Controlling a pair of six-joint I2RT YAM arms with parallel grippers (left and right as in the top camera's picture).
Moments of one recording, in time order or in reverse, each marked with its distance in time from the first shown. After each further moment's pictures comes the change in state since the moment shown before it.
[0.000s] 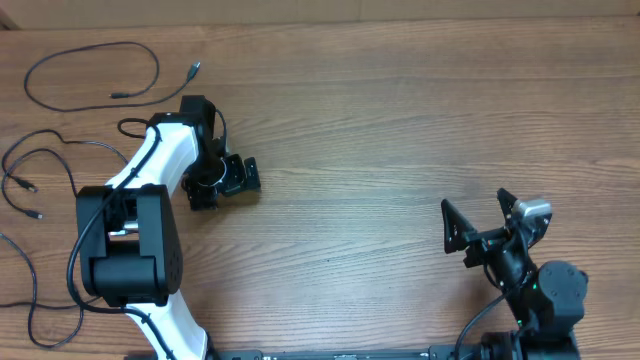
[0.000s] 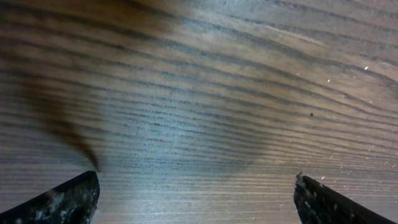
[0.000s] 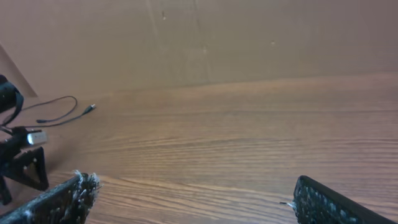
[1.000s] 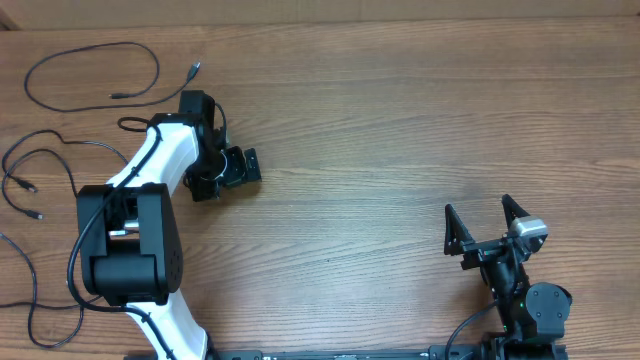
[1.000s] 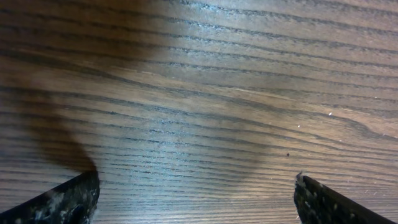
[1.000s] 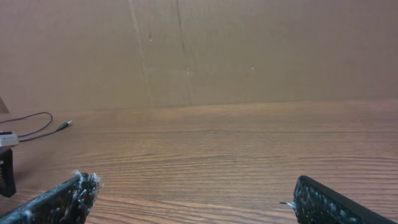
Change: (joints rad) left arm 0.000 0.005 0.000 0.106 0.000 0.000; right arm -0.030 -0.213 -0.242 0.181 0.047 -0.027
